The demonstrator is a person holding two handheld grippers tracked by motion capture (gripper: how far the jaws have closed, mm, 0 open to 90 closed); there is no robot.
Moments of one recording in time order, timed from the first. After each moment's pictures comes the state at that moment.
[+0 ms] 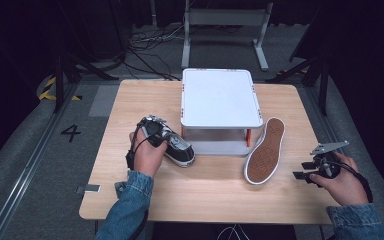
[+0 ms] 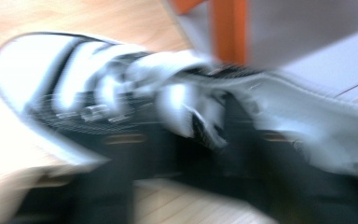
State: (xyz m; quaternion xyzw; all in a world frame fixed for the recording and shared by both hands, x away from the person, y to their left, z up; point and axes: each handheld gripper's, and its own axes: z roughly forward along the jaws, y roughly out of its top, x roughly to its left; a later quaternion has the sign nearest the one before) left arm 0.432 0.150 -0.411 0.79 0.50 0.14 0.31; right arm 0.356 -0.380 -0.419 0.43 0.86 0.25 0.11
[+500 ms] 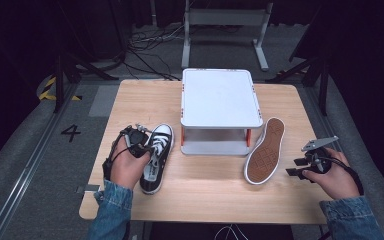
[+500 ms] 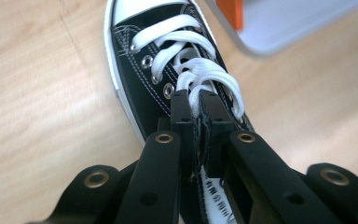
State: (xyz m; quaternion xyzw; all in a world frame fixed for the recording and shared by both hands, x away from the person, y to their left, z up) left arm 0.384 0.179 -0.389 0.83 0.48 0.10 0.25; right arm 0.372 -0.363 -0.421 0.40 0.88 0.25 0.10
